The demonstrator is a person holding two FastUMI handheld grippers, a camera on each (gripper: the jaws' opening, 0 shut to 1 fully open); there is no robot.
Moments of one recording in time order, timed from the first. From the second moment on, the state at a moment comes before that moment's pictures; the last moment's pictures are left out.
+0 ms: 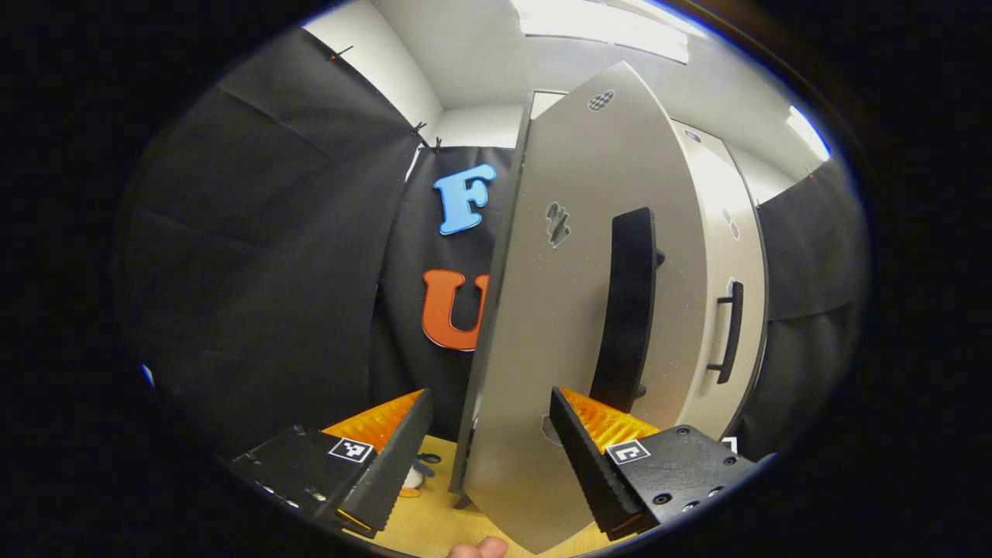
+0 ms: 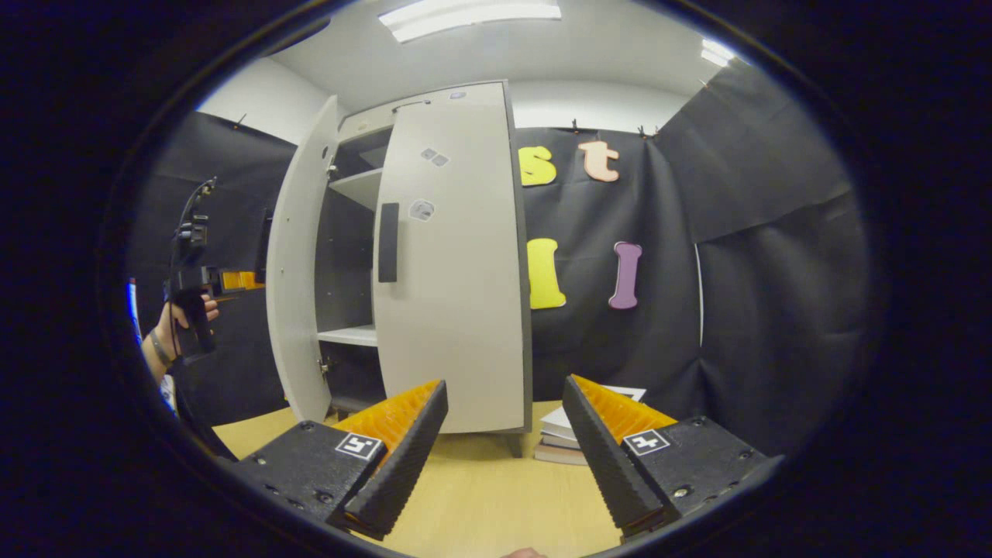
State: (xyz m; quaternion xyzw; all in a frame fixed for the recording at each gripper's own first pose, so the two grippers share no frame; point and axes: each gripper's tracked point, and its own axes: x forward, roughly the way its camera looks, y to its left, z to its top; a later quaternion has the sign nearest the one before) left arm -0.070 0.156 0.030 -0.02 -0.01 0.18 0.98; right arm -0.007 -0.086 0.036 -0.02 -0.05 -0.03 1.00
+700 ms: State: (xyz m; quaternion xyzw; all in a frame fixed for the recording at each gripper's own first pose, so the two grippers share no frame) left arm -0.118 0.094 0.053 0.04 -0.05 0.16 0.98; right arm -0.023 -0.056 0.041 0.02 -0.06 -0.01 1.00
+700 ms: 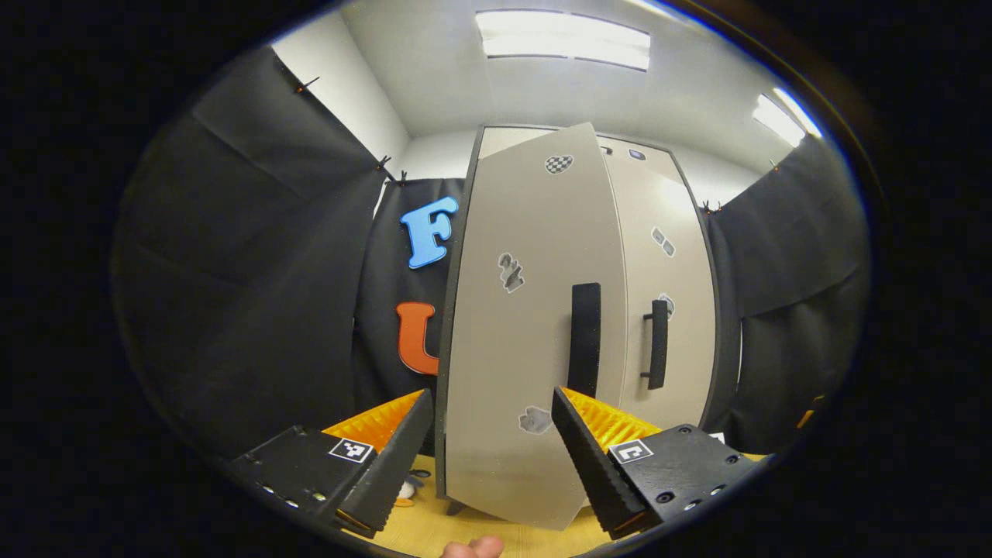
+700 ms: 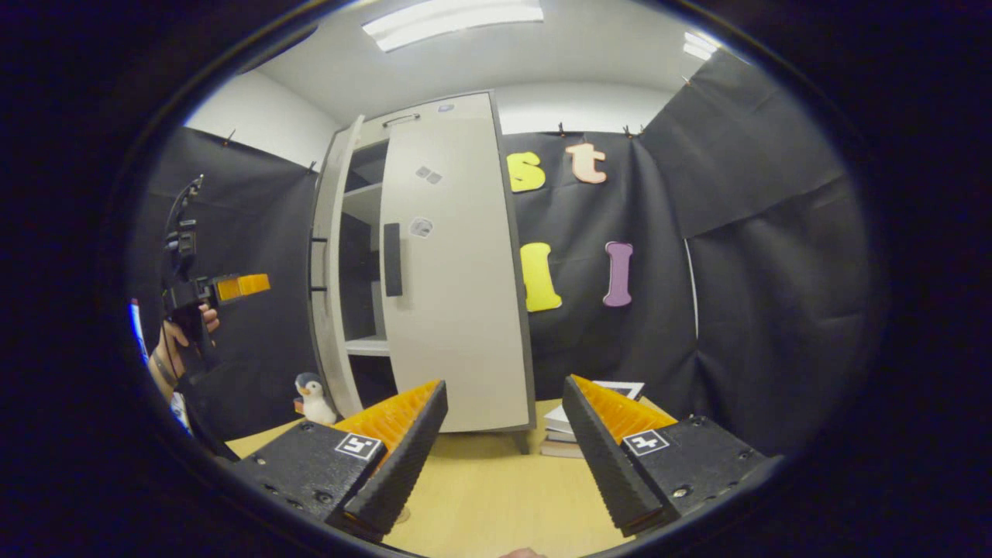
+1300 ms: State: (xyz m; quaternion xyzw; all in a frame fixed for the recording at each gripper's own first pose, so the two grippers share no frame) left arm -0.178 -0.004 -0.025 -0.01 -0.02 0.12 0.99; right arm 0.000 0.007 0.052 0.04 -0.06 0.07 0.99
